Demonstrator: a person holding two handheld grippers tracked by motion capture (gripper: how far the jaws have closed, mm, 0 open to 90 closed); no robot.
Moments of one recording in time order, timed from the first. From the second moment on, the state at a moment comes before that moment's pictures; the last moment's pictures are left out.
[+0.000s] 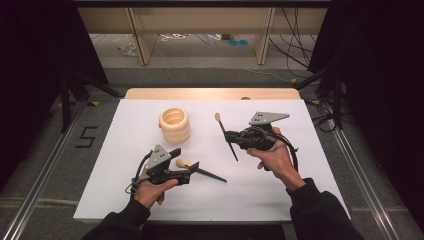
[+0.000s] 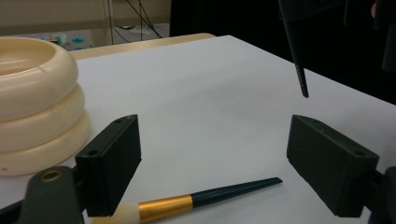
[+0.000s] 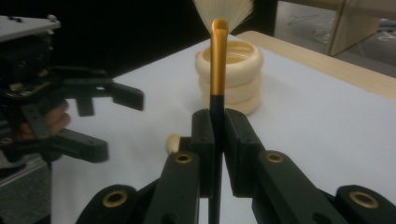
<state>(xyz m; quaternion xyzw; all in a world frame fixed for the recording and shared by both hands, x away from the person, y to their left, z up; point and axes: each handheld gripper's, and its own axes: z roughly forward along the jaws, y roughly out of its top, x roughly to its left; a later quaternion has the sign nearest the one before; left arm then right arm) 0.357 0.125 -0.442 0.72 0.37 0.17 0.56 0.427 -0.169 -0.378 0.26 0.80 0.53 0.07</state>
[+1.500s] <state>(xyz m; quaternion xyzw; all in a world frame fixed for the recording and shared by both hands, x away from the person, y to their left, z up) 0.364 0.087 -0.440 0.71 0.35 0.08 0.61 0.414 -0.129 -0.394 0.21 0.80 0.56 0.00</state>
